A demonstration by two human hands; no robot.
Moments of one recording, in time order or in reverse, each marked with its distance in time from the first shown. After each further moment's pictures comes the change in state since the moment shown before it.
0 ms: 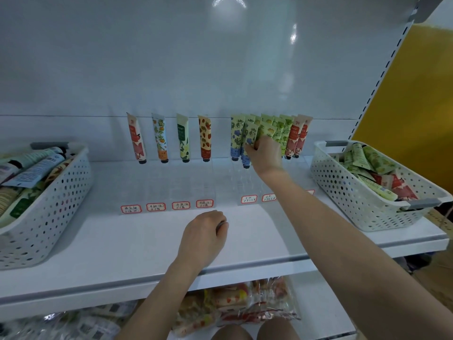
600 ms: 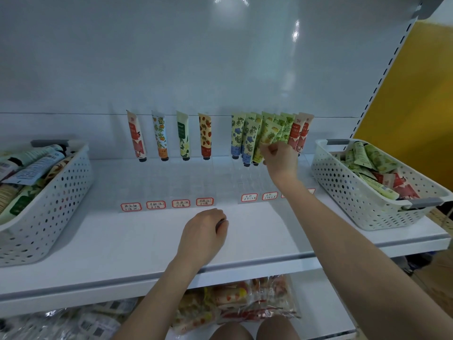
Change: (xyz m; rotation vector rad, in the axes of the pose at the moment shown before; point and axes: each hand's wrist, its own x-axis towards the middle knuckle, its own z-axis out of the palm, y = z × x) left_hand -0.001 -0.001 0.000 -0.021 0.022 -0.001; right_hand -0.009 0.032 -0.005 0.162 0.130 0.025
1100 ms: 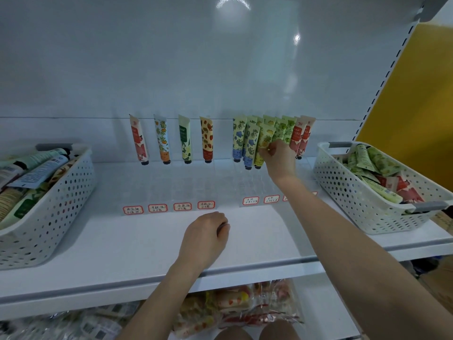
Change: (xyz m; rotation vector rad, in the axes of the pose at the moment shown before) left_hand 0.000 0.001 -0.001 -0.008 -0.005 0.004; right_hand 0.010 -0.002 0.003 0.002 -0.044 -0.014
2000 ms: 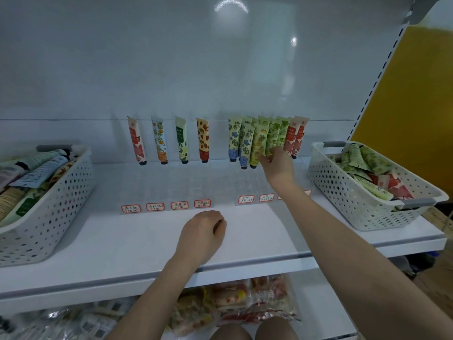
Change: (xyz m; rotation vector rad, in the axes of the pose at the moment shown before) left_hand 0.000 0.004 -0.002 0.024 -0.020 0.009; right_hand -0.013 0.006 -0.007 -0.124 -0.040 0.047
